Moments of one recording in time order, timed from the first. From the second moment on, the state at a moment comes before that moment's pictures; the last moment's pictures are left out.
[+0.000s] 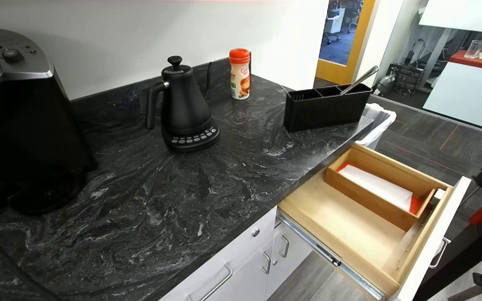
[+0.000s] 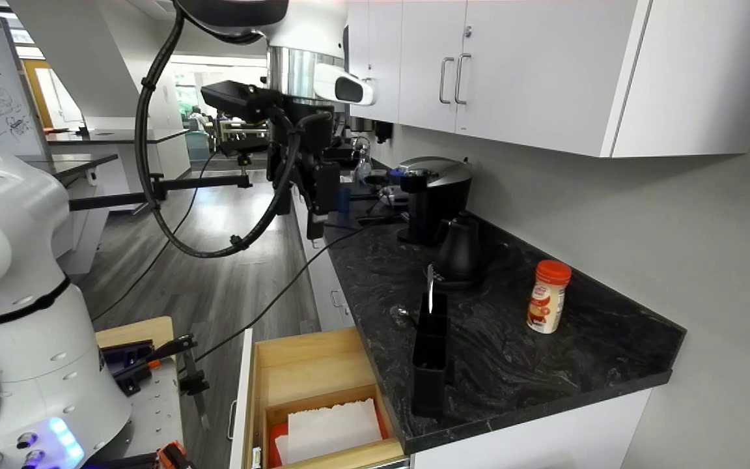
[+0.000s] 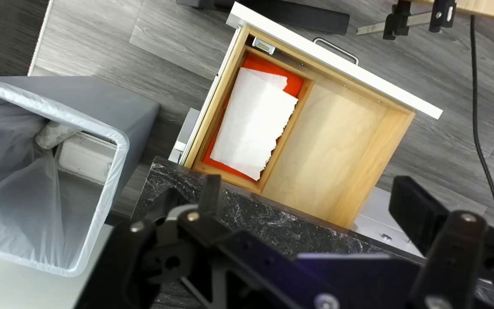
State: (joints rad) arm -0.07 -0.59 -0.29 -2.50 -0.09 1.84 -0.42
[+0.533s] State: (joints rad) arm -0.10 -0.44 -0.31 -2.49 0.02 2.05 -0.38
